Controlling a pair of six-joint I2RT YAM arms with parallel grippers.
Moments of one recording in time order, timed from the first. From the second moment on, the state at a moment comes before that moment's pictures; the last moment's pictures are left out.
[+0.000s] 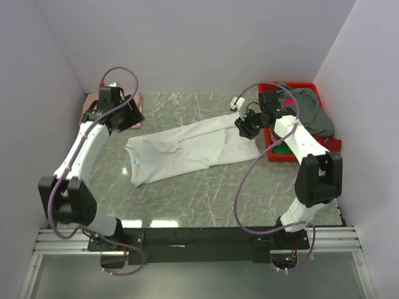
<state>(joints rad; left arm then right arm) -0.09 1.52 1.40 -0.64 0.04 -0.55 0.18 1.69 1.38 -0.64 -0.43 -0.77</state>
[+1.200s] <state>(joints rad) -0.09 0.71 0.59 -0.75 -0.06 -1.07 0.88 2.30 1.92 -0.48 0.09 -0.41</state>
